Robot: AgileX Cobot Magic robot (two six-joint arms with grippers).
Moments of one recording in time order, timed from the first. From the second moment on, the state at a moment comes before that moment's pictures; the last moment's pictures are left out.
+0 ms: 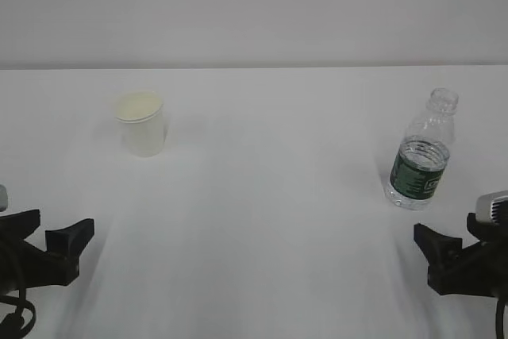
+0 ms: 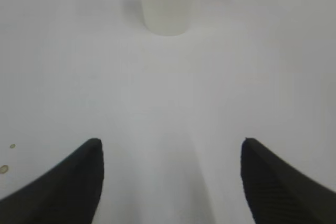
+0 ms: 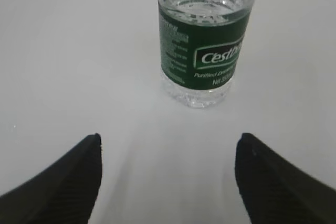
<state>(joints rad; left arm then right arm) -0.43 1.80 -0.13 -0.20 -1.15 -0.07 0.25 1.81 -0.09 0.06 -1.15 -0.02</state>
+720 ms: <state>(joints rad) -0.43 1.80 -0.15 -0.20 -1.15 -0.07 0.25 1.92 -0.23 0.07 -1.15 -0.03</state>
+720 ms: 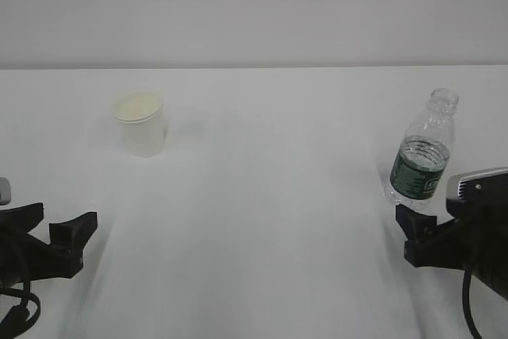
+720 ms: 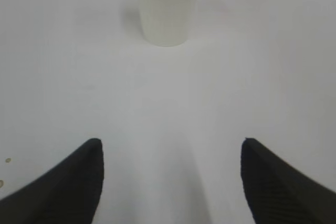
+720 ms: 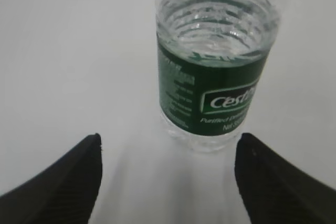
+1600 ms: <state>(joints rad) -0.43 1.80 -0.15 -0.20 -1.15 -0.07 0.25 1.99 -0.36 0.15 -1.15 -0.05</state>
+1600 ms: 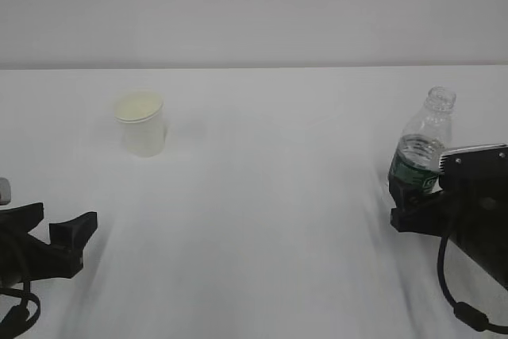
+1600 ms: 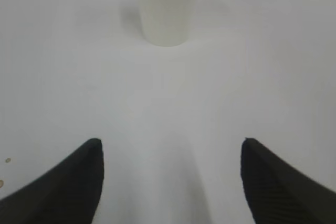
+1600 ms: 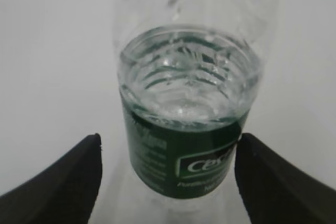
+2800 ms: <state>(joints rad) -0.43 1.80 -0.15 -0.20 -1.15 -0.06 0.25 2.05 -0.44 0.18 -1.15 -0.10</state>
